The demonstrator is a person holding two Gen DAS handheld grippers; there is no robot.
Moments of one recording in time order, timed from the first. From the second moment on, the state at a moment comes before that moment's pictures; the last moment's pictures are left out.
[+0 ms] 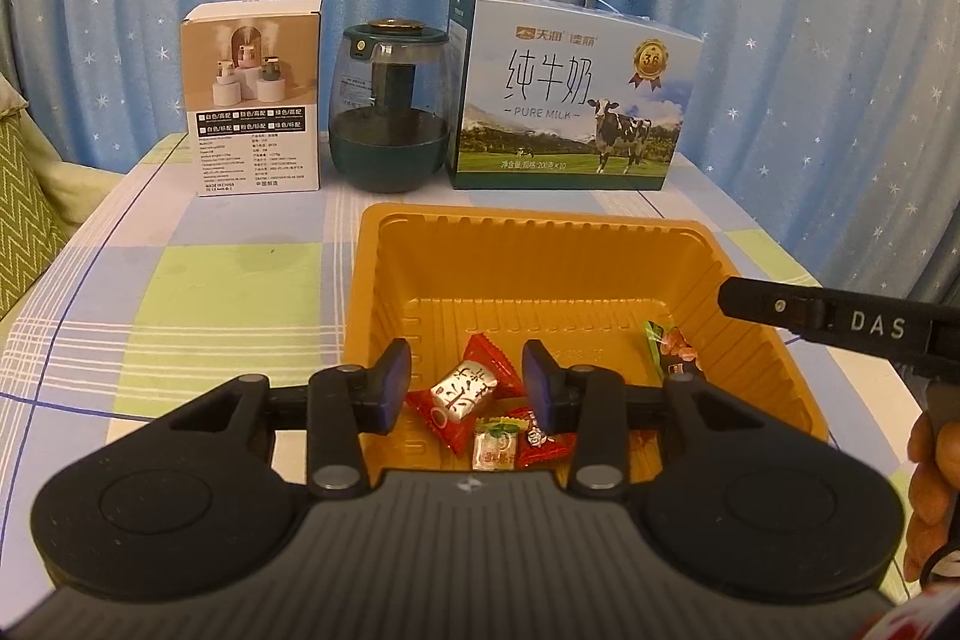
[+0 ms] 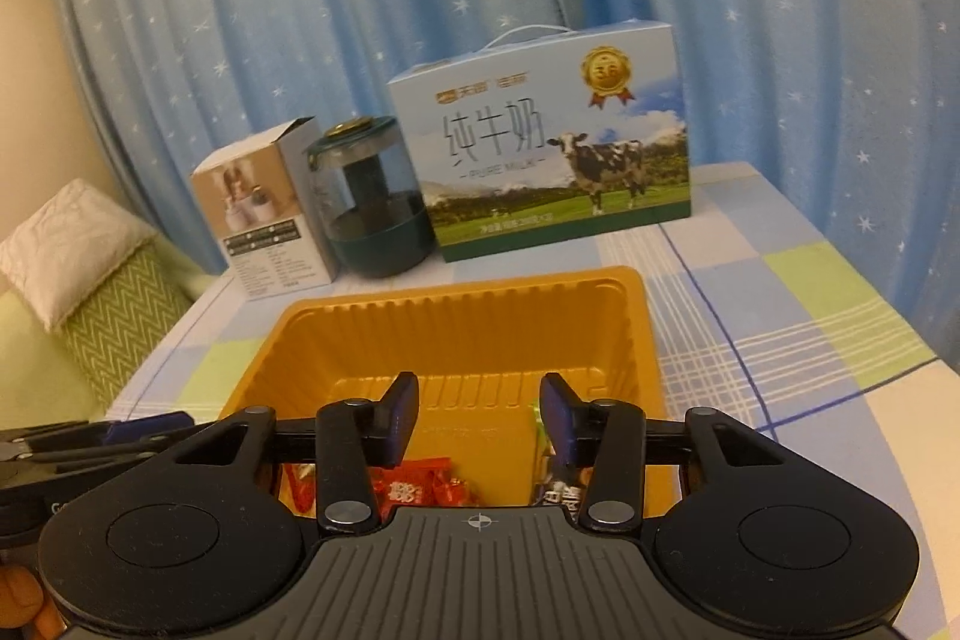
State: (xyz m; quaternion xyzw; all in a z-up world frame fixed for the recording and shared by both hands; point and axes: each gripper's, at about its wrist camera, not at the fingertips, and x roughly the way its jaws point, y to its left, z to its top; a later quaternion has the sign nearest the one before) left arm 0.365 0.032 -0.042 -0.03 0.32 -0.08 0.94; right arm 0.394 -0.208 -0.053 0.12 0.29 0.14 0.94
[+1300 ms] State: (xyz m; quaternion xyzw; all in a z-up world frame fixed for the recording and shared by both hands) left arm 0.262 0.054 -0.022 -0.04 0.31 -0.07 0.95; right arm 0.288 -0.231 -0.050 0.12 0.30 0.15 0.93
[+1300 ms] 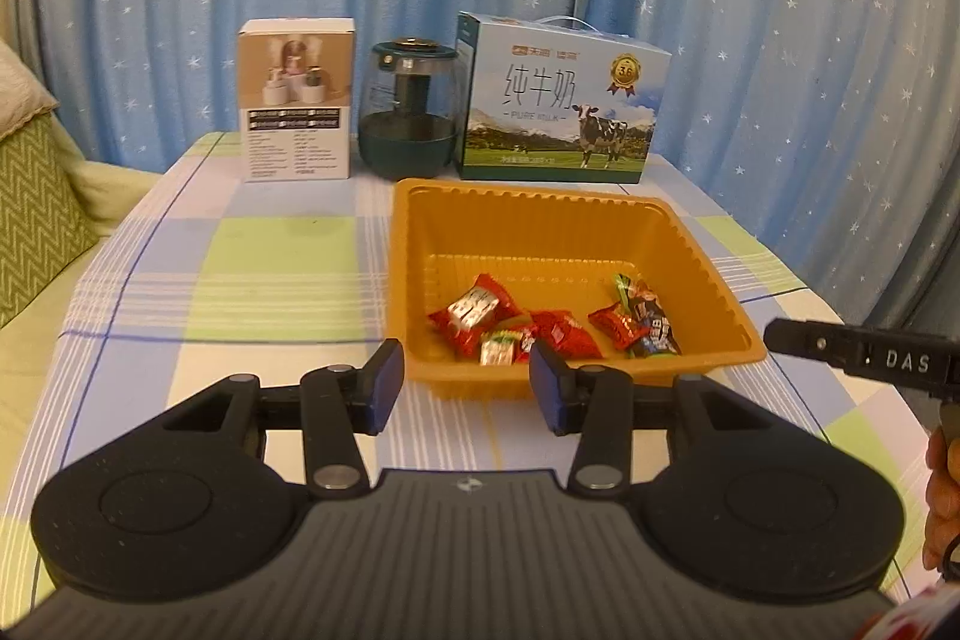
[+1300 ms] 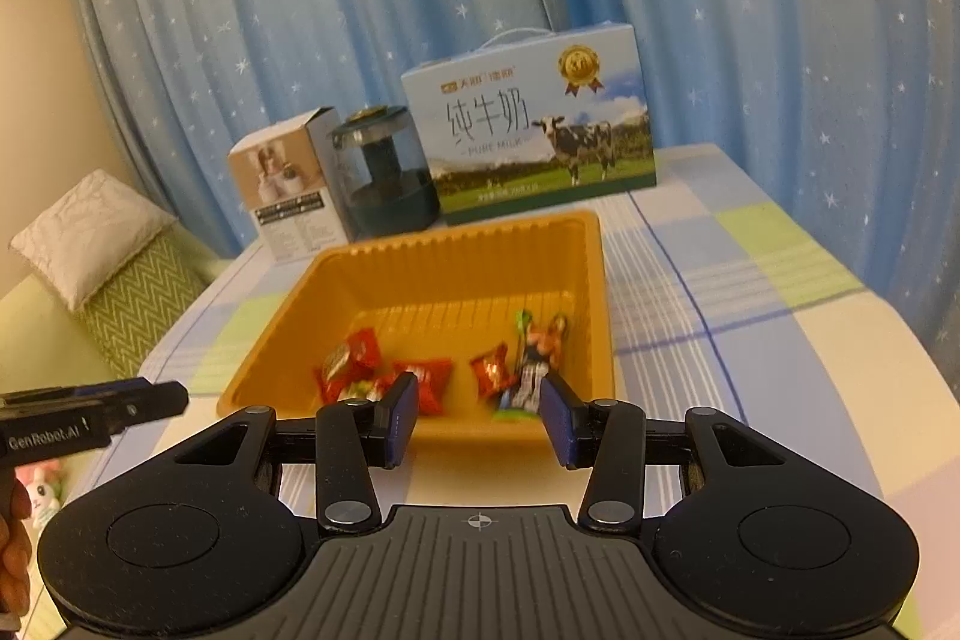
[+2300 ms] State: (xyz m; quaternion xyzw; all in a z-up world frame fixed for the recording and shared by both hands) left arm 0.185 0.102 -0.064 -0.03 0.36 -0.01 0.93; right arm 0.210 -0.135 -0.106 0.02 0.35 0.25 0.90
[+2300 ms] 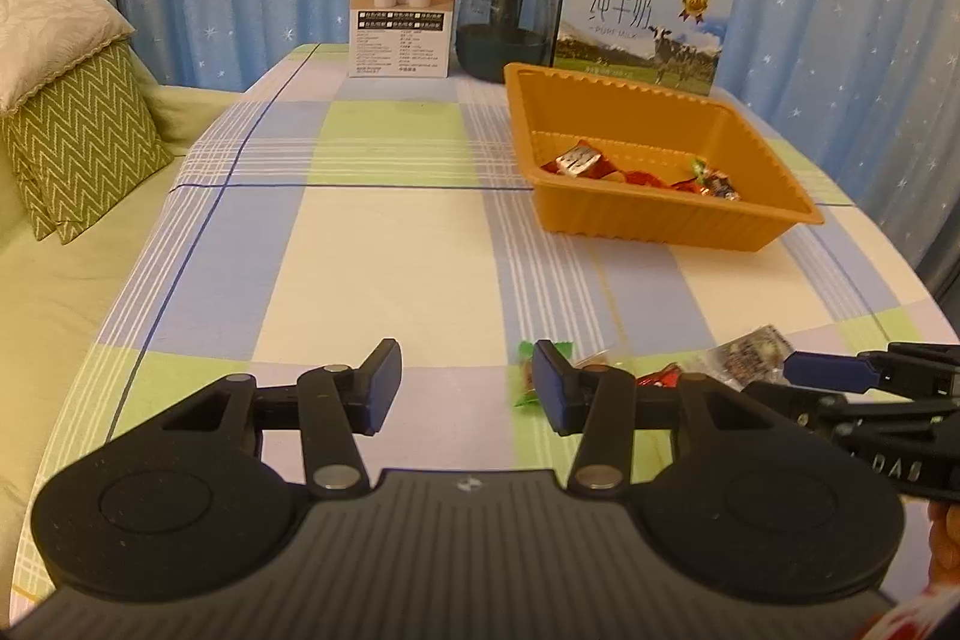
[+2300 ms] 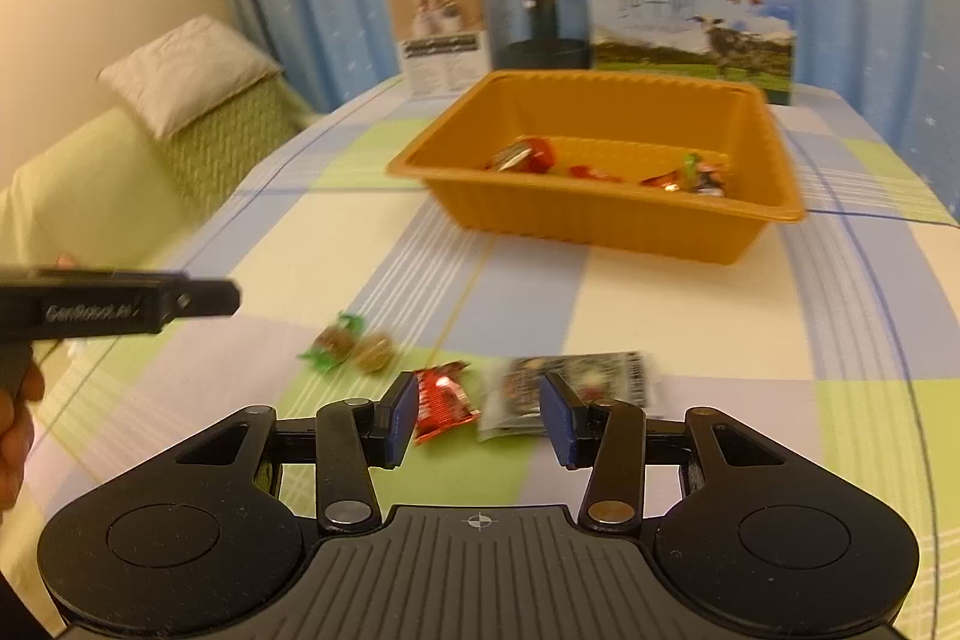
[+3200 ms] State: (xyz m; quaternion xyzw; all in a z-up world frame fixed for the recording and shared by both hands) left arm 0.197 0.096 -0.078 -0.03 0.39 -0.03 0.92; right arm 0.237 -0.086 -0.142 -0.05 0.37 0.25 0.89
